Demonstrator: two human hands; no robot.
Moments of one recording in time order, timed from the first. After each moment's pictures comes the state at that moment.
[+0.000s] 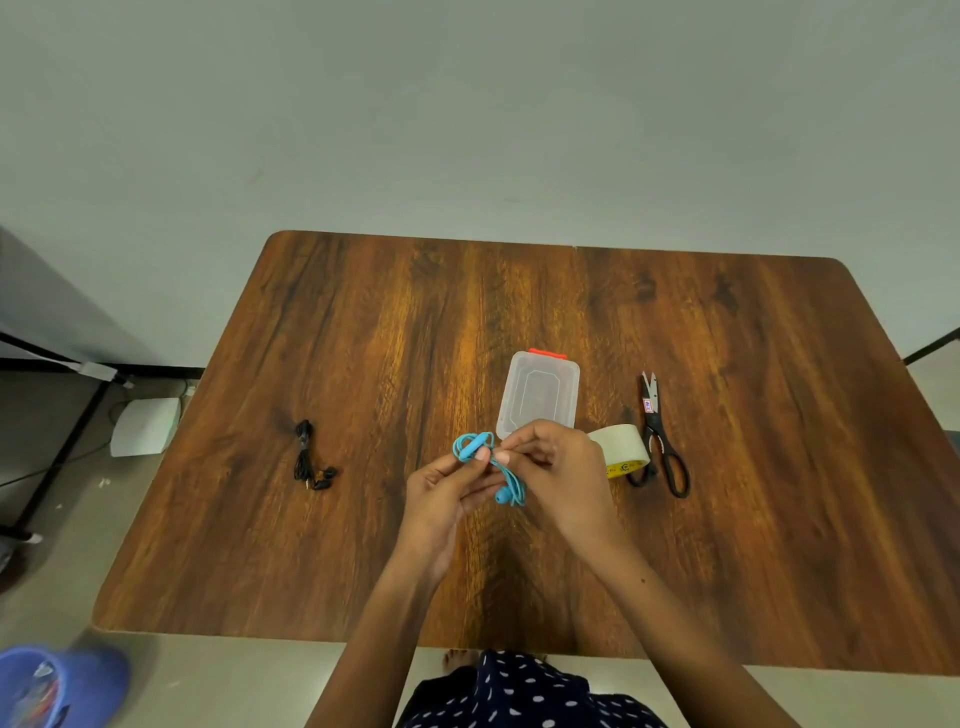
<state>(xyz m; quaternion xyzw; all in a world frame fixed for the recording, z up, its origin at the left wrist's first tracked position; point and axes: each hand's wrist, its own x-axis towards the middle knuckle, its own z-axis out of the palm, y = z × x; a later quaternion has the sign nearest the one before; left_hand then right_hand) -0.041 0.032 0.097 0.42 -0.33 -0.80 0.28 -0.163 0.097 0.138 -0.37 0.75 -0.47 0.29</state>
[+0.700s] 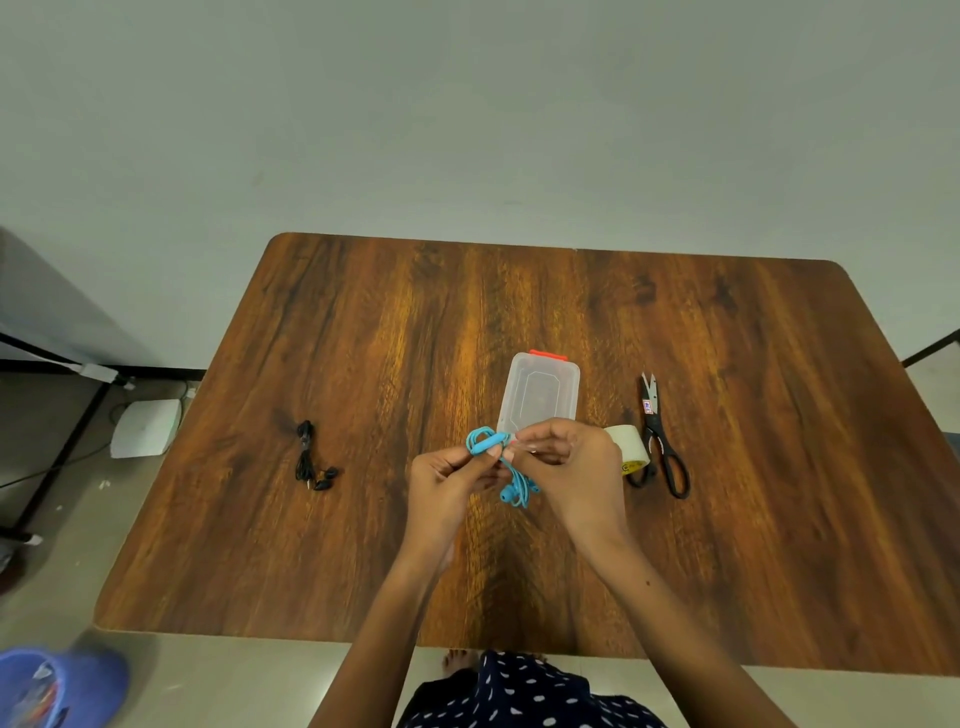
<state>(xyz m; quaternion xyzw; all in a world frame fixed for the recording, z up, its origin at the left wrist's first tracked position) -0.044 0.035 0.111 0.39 -0.48 -0.71 0.33 -0.161 0.102 0.150 -0.31 0.76 -0.49 0.27</state>
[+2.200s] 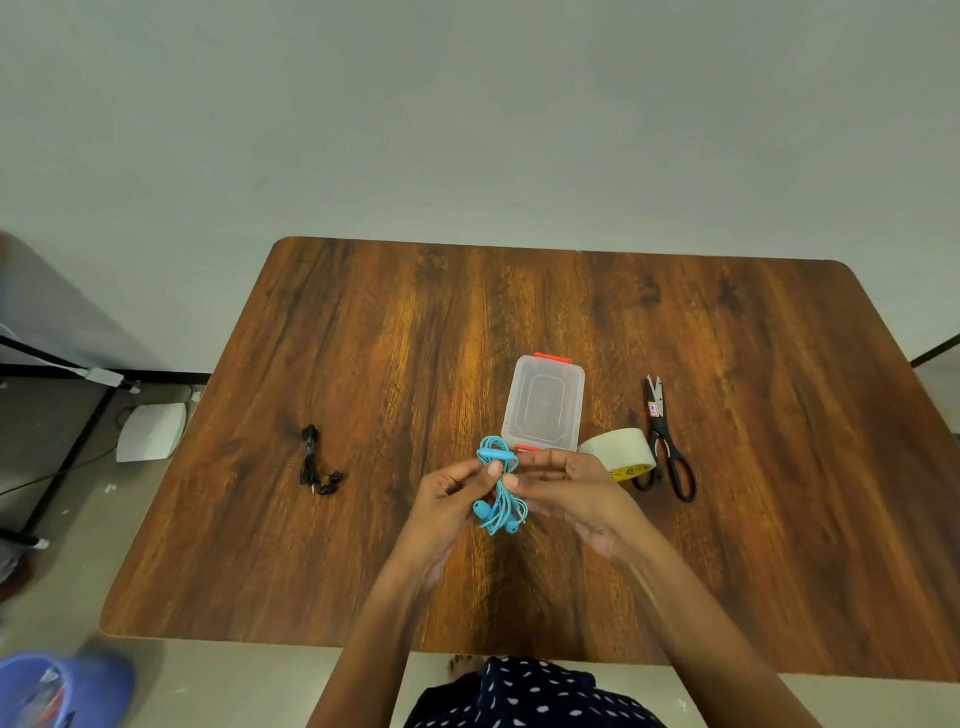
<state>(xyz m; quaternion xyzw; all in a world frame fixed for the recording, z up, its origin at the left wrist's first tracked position) -0.031 0.029 0.102 0.38 -0.41 -0.80 0.20 -0.177 0.104 0.134 -0.12 0.63 -0.50 0.58</state>
